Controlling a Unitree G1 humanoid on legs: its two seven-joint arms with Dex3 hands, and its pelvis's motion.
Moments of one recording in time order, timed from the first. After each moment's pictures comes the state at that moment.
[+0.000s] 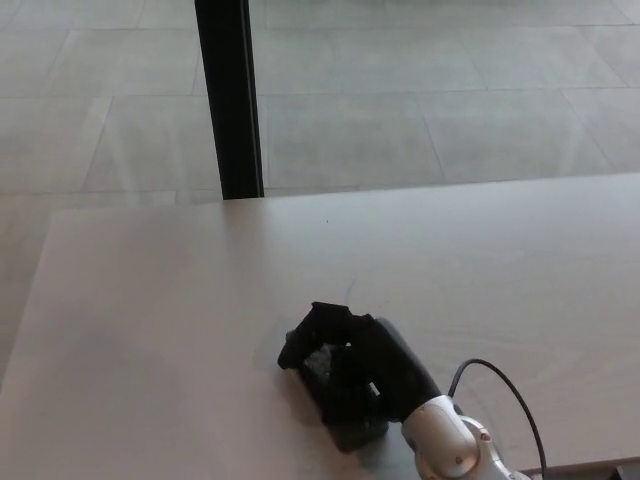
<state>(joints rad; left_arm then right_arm) -0.03 0.53 0.41 1.04 -0.14 -0.10 0.02 -0.45 -0.05 0.40 0.57 -0.23 -0.14 -0.07</state>
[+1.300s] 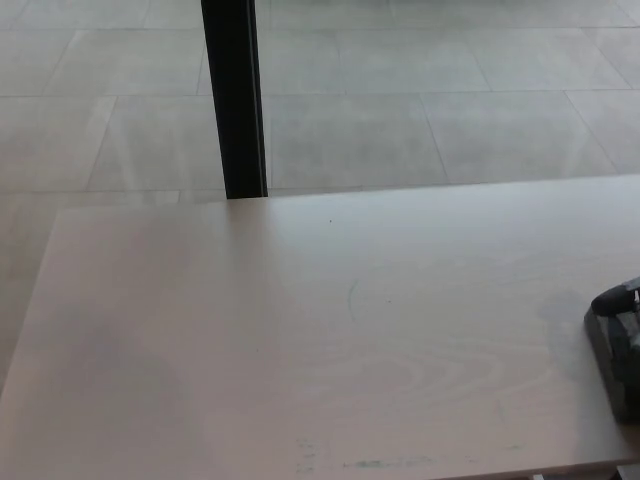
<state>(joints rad) -0.01 0.53 0.44 1.07 -0.15 -0.10 0.00 -0.44 -0.40 -0.12 0.80 -0.11 -0.16 -0.08</state>
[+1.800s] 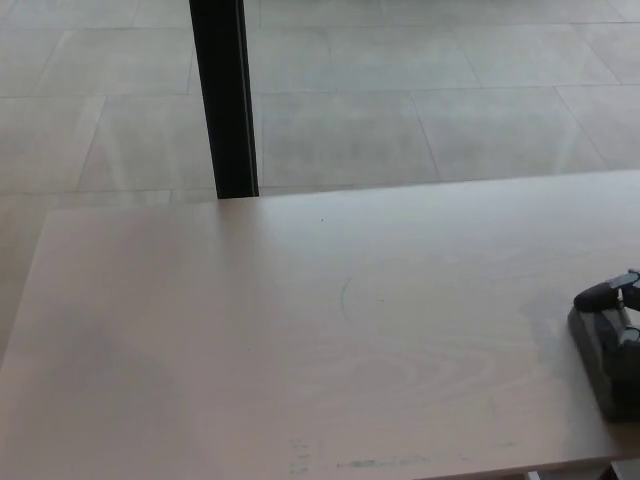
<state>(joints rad) 0.00 0.53 0.44 1.07 -0.16 -0.10 0.00 -0.44 -0.40 -0.10 0.67 -0.06 -0.06 0.03</state>
